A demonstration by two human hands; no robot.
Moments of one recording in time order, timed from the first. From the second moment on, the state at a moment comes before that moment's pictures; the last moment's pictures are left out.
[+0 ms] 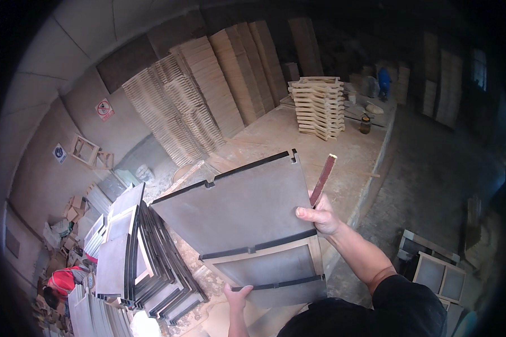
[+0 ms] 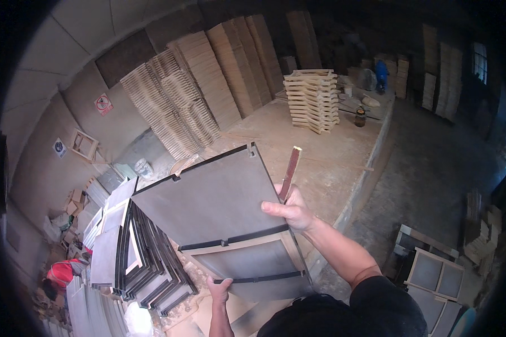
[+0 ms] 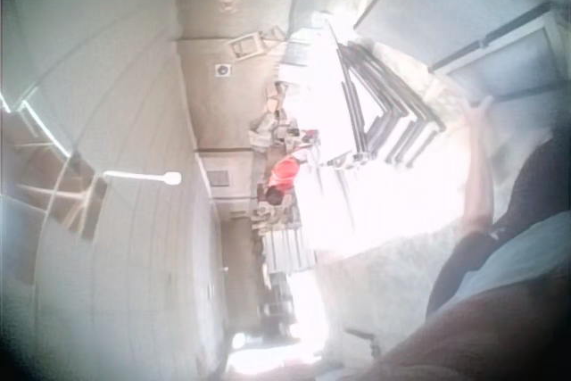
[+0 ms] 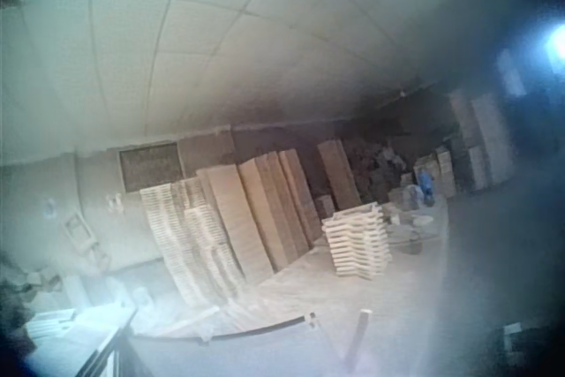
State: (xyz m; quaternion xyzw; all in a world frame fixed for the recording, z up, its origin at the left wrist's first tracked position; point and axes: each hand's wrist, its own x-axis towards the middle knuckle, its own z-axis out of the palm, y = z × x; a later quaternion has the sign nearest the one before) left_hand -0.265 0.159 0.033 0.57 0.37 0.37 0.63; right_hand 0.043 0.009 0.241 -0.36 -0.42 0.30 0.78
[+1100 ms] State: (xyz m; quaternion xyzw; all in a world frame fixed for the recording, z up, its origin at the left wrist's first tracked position) left_hand -0.230 0.094 0.056 0.49 0.34 0.29 0.75; right_hand -0.034 -0.178 0.166 -0.64 -0.23 -0.04 0.73
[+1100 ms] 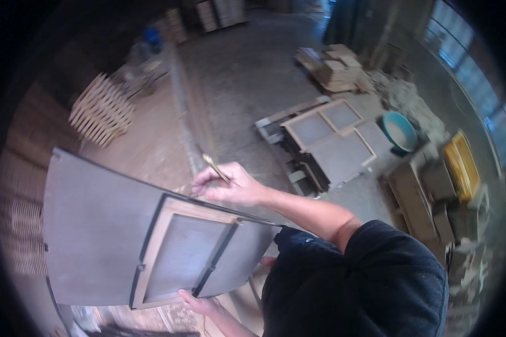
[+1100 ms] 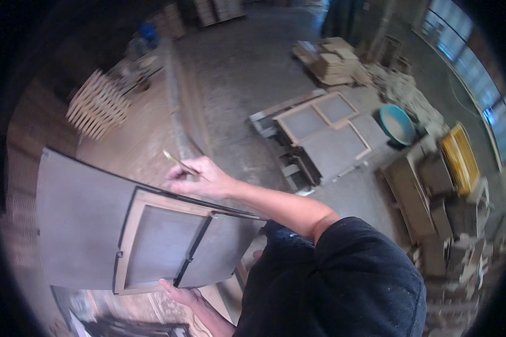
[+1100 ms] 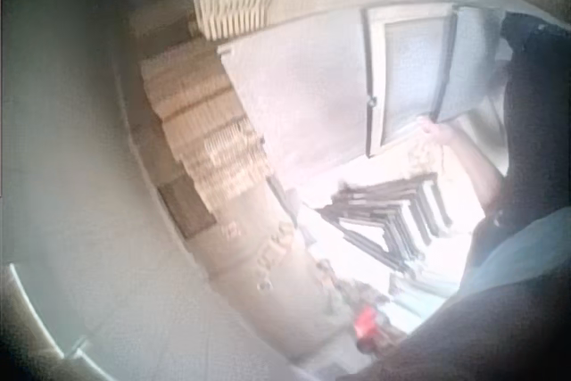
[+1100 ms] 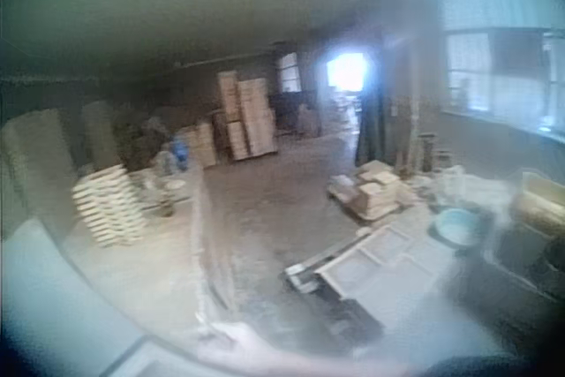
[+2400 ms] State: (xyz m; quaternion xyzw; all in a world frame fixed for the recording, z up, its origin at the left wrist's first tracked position) left_hand -0.057 -0.334 0.097 0.34 -0.02 -0.09 0.94; right_hand -0.250 -0.676 0.093 -0.73 0.12 0.17 0.65
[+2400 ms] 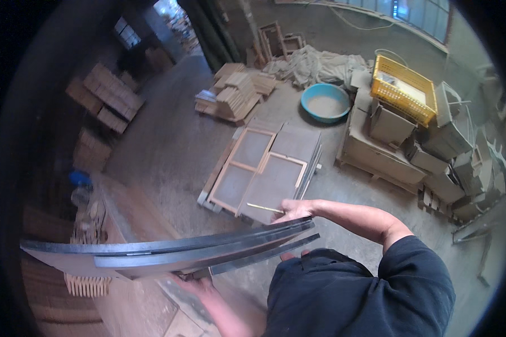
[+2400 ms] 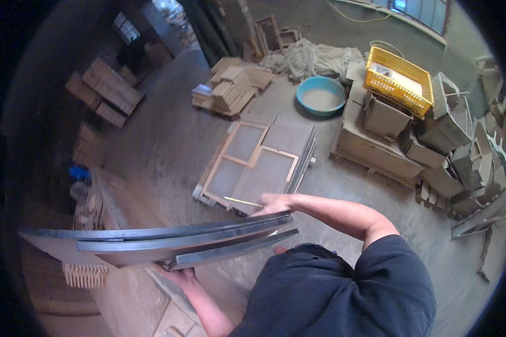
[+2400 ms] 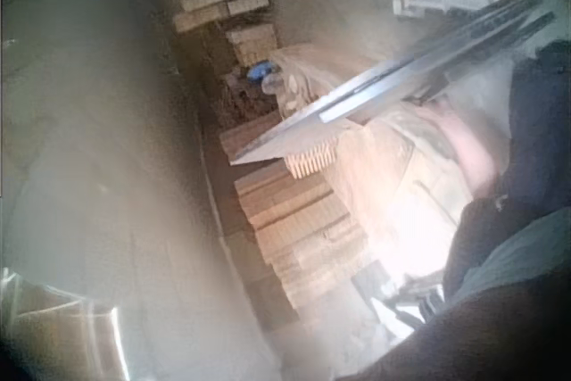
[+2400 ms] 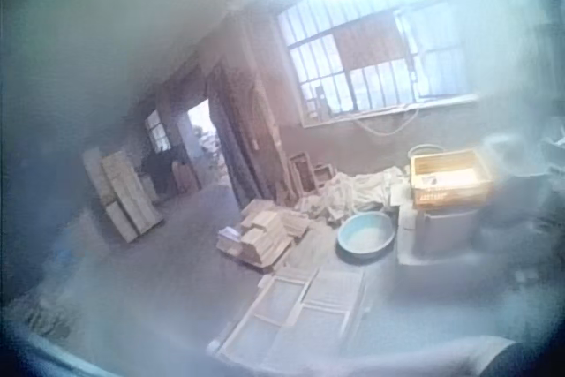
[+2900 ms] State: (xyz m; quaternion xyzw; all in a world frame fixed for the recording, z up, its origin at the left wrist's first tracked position) left_hand 0.125 -0.595 0.133 0.04 -0.54 -0.52 0.66; right_hand -0.251 -0.655 0.015 -0.38 0.30 0.08 0.87
